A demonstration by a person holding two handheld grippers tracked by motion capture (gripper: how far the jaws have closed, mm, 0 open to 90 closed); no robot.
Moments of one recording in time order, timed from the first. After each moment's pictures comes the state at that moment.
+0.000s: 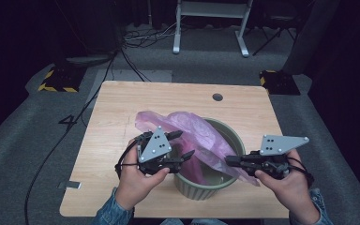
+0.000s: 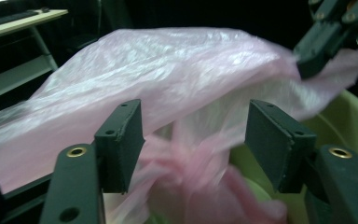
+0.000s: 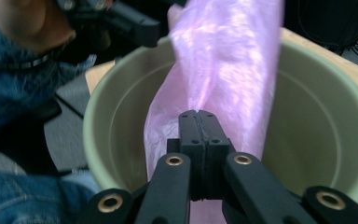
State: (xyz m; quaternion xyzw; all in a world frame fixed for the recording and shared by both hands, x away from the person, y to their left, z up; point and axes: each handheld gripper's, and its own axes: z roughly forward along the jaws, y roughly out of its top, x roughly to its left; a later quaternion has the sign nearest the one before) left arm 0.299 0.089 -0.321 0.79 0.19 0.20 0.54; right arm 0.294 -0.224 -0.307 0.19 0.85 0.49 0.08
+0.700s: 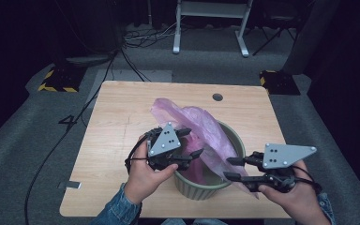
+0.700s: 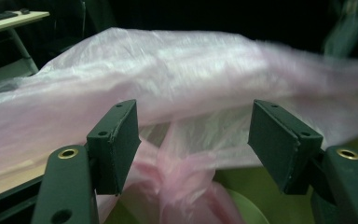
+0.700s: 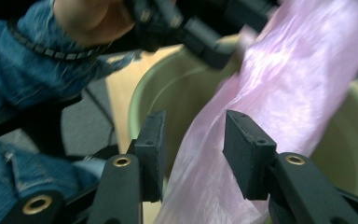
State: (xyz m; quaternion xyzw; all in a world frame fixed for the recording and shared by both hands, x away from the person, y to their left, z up) left arm 0.312 0.076 -0.323 0.79 0.18 0.18 0.55; right arm 0.270 -0.221 -0.286 0.14 0.85 0.49 0.10
